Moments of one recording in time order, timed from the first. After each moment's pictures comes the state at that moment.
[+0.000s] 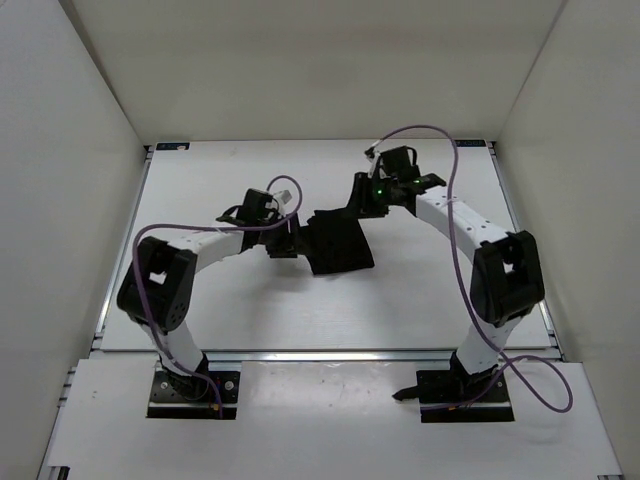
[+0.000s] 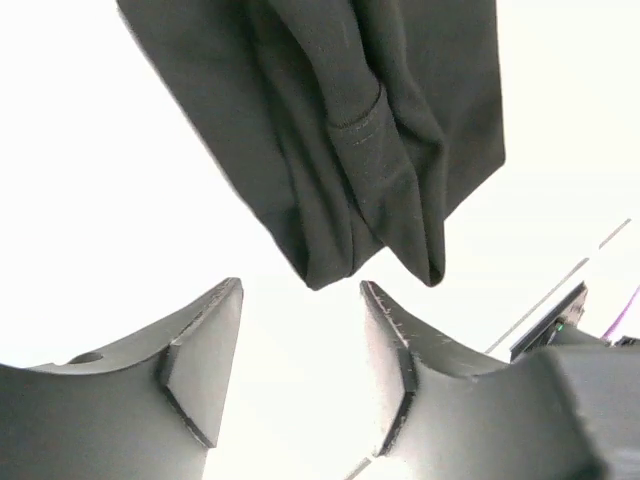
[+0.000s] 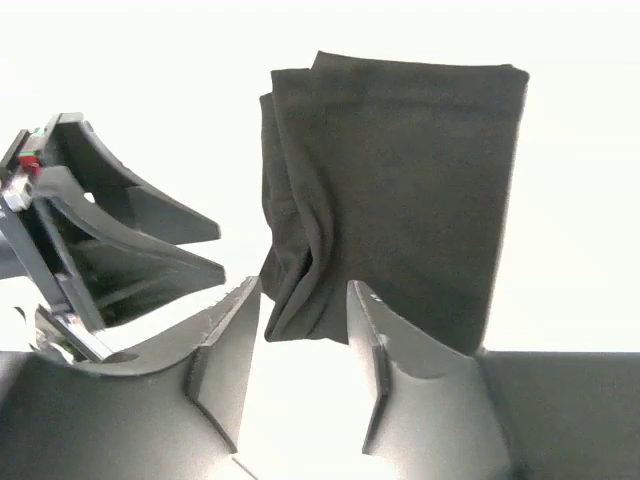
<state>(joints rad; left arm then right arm) -0.43 1.75 1.01 -0.17 0.45 -0.51 0.41 1.78 1.42 -0.46 -0.39 0.39</state>
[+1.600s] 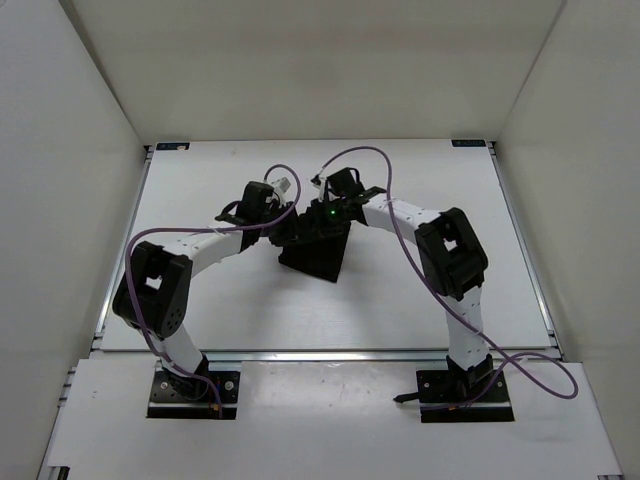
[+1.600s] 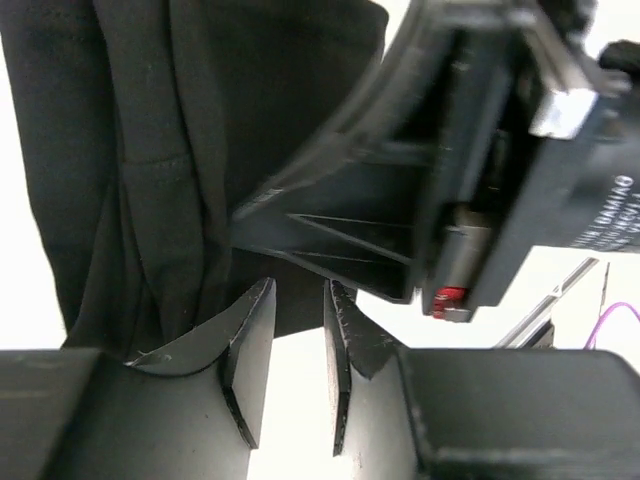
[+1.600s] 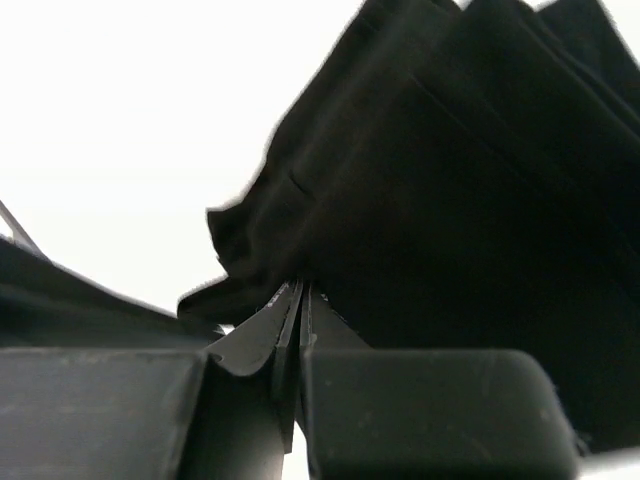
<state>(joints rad) -0.43 1.68 1.02 -0.10 0.39 -0.58 0.58 2.12 1.57 -0.35 -0.49 0.38</state>
